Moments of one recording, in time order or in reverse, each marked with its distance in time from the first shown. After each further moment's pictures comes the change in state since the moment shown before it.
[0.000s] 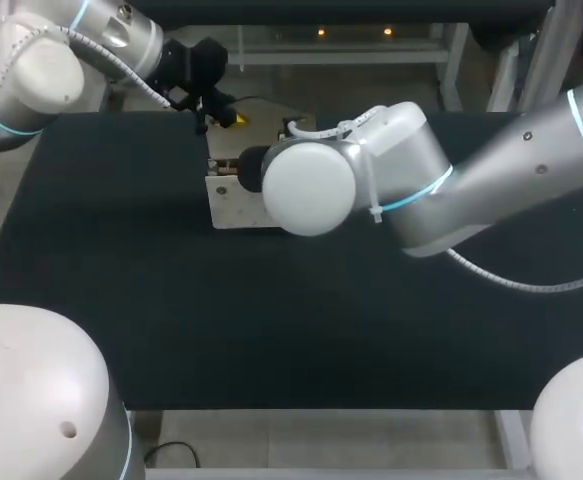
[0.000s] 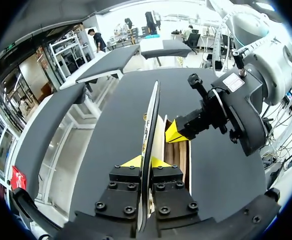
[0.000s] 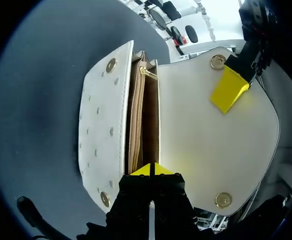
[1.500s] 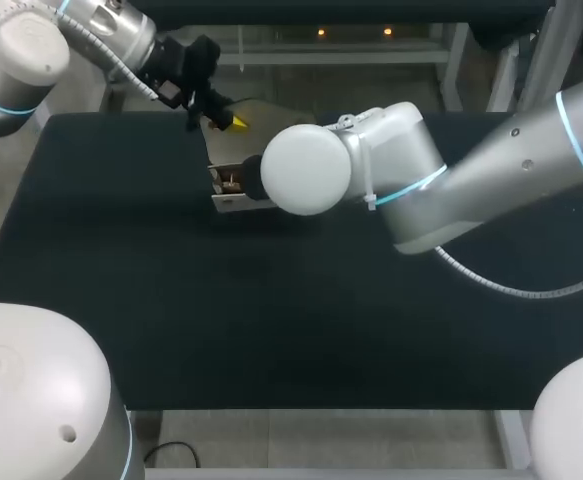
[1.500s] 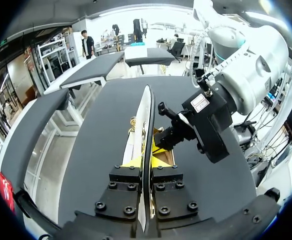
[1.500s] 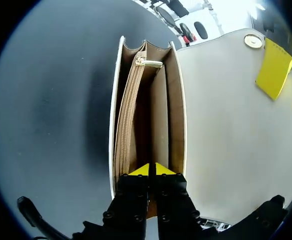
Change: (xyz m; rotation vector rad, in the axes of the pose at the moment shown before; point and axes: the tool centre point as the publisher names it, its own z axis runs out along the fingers) left arm 0.020 -0.005 -0.005 0.077 0.181 0.014; right arm 0.029 -0.005 0.021 0.011 0.116 0.012
